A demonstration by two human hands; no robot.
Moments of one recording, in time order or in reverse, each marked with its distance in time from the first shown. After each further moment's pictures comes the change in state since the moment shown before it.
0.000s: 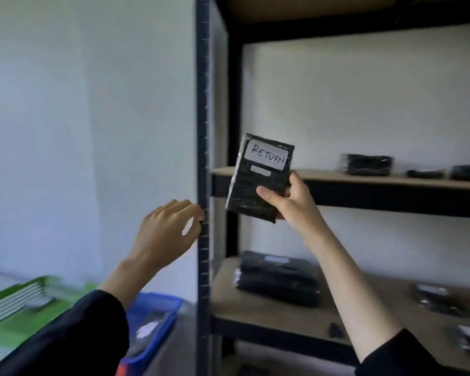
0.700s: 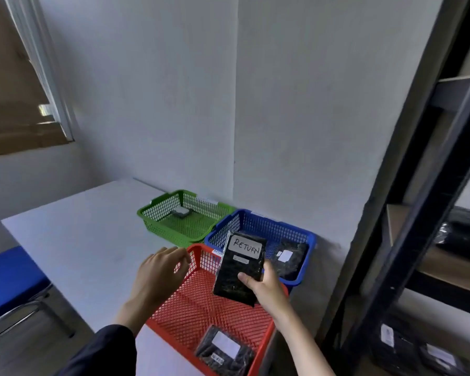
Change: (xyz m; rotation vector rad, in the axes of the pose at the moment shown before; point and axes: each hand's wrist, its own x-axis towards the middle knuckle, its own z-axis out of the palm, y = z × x) left_hand -0.317 -0.325 -0.032 0.104 -0.350 -0.528; right_hand -0.150 0.181 0.428 0.076 -0.441 0.659
